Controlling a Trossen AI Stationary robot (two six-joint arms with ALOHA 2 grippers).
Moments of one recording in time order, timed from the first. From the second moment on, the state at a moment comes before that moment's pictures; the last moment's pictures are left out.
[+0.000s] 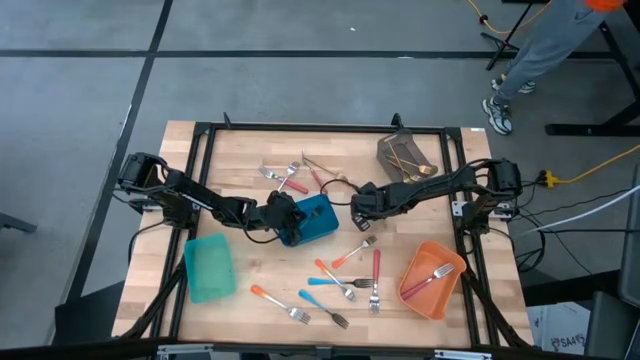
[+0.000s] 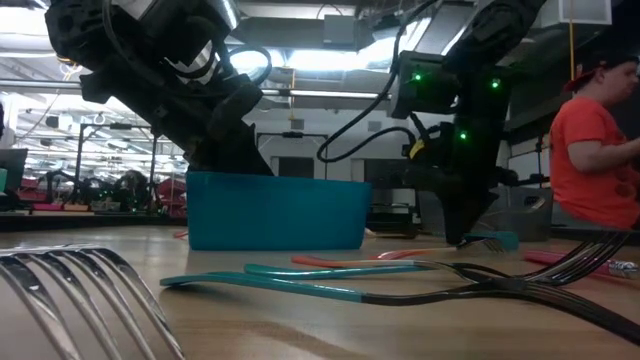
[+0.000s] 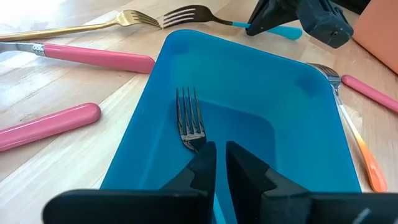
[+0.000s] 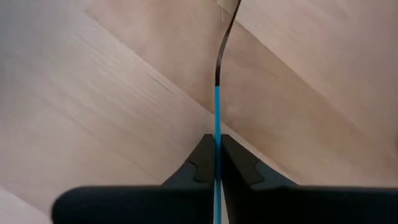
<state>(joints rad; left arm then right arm) -0.13 1.59 0.57 0.38 -0.43 -0.59 -0.01 1.74 0.94 -0.63 0.27 0.84</state>
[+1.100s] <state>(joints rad) -0.13 1.59 0.57 0.39 -0.43 -0.59 -0.01 1.48 0.93 -0.67 0.32 0.72</state>
